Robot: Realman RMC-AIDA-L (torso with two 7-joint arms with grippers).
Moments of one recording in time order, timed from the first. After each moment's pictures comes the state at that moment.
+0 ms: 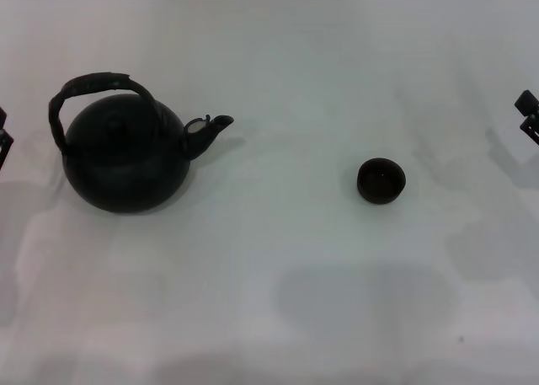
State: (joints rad) left arm -0.23 -2.09 0.89 -0.14 0.66 1.62 -0.19; right arm 0.25 2.00 -0.73 -0.02 2.03 1.46 -2.61
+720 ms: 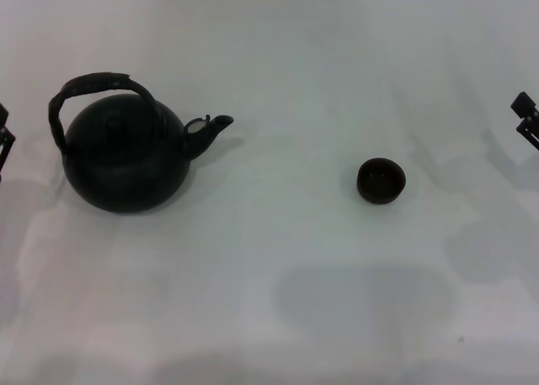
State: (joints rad) left arm -0.24 -2.09 0.89 -0.14 0.66 1.62 -0.19; right arm 0.25 2.00 -0.74 -0.01 2.03 1.47 -2.62
